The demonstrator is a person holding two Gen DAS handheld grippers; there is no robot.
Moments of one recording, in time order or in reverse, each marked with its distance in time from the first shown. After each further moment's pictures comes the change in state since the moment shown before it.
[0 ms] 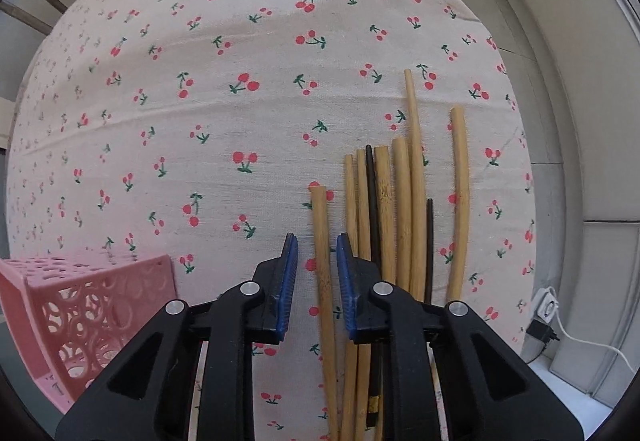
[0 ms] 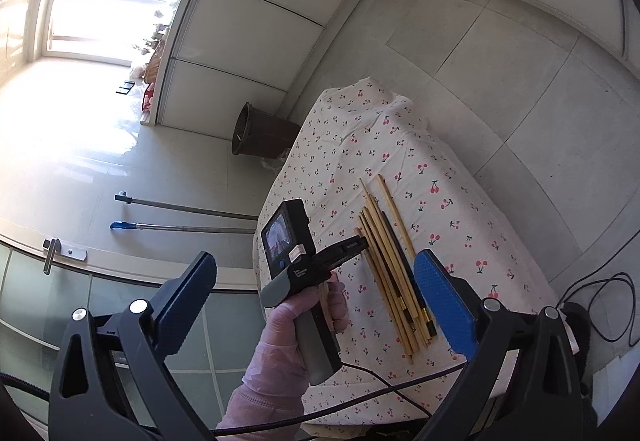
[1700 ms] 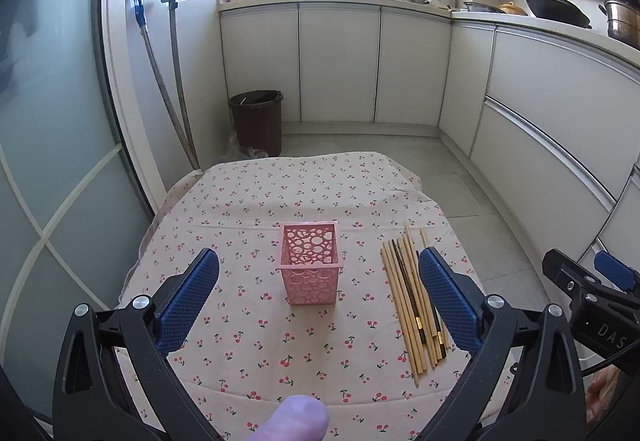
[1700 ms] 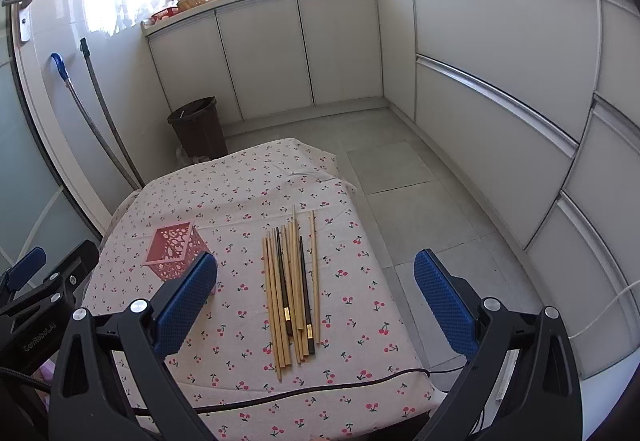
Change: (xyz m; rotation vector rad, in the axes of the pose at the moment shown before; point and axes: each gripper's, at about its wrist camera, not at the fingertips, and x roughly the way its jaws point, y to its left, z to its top) left arm -0.238 0.083 -0.282 -0.030 -0.877 0.079; right arm 0.002 0.083 -0.162 -0.715 -0.375 -0.513
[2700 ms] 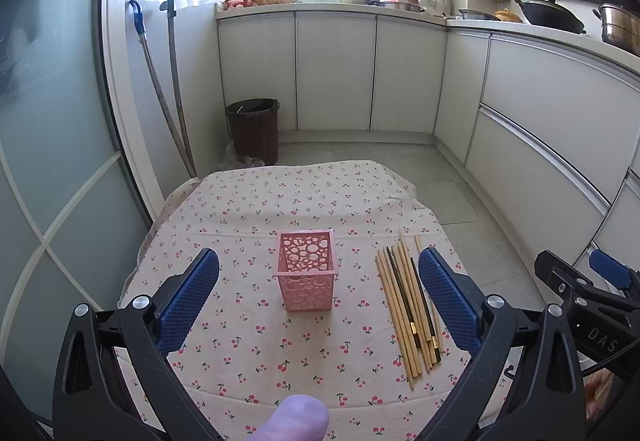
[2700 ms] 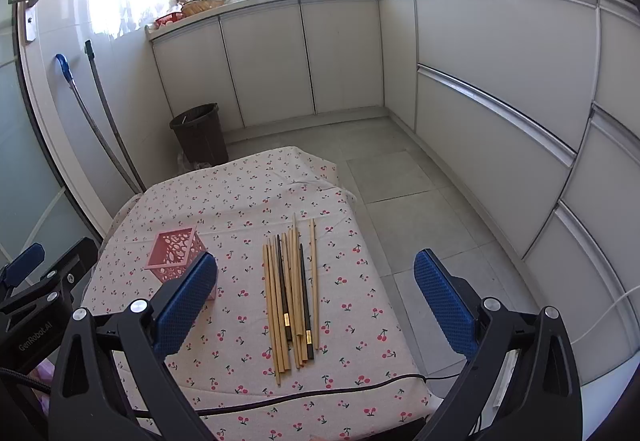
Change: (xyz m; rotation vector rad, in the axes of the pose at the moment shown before) left arm -0.010 -0.001 0.001 0.005 -0.044 -0.016; right arm -0.006 0.003 0.001 -0.023 -0.032 -0.001
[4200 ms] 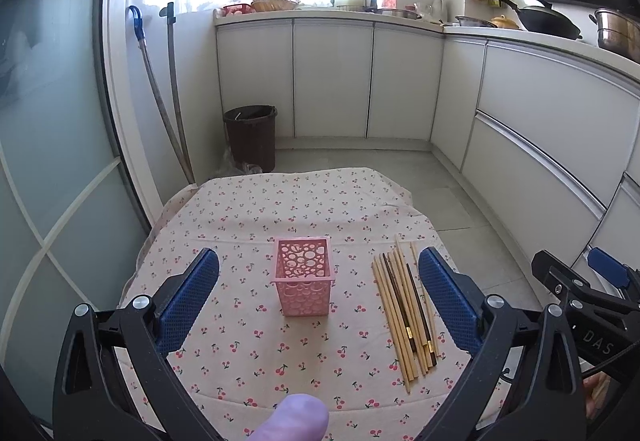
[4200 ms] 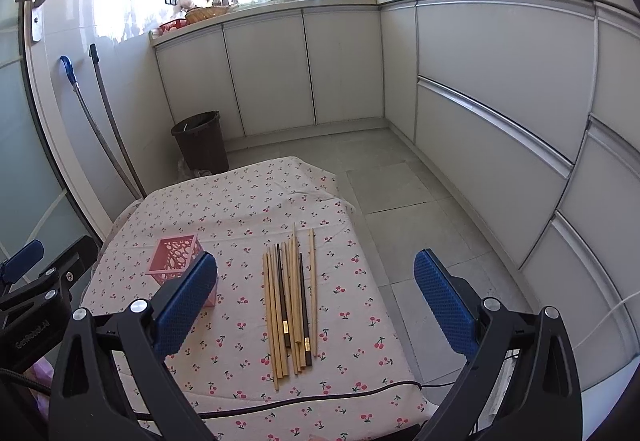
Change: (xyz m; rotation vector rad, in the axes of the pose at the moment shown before) left arm -0.005 -0.002 0.002 0.000 -0.021 -0.007; right arm -0.007 0.000 0.002 -0.015 -0.038 -0.003
